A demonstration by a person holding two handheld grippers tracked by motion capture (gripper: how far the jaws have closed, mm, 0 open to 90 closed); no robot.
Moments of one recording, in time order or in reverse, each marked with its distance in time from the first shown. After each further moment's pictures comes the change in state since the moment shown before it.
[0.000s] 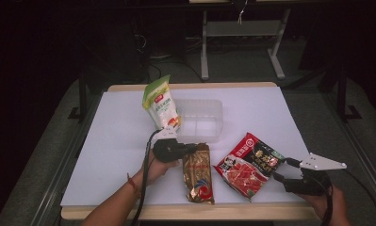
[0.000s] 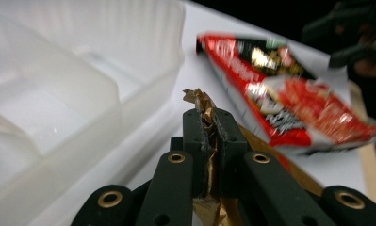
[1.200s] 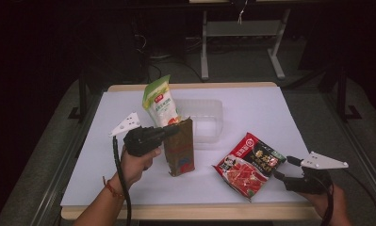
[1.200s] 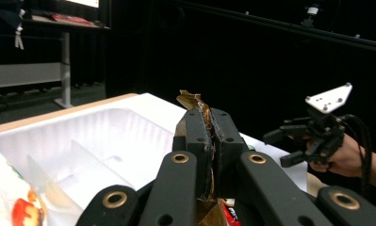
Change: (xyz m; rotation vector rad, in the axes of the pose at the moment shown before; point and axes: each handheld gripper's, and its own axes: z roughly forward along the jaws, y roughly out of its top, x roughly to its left) left arm -0.019 0.041 -0.084 -0.350 0.026 -0.009; right arm -0.002 0.003 -0.001 -0.020 -0.006 0.001
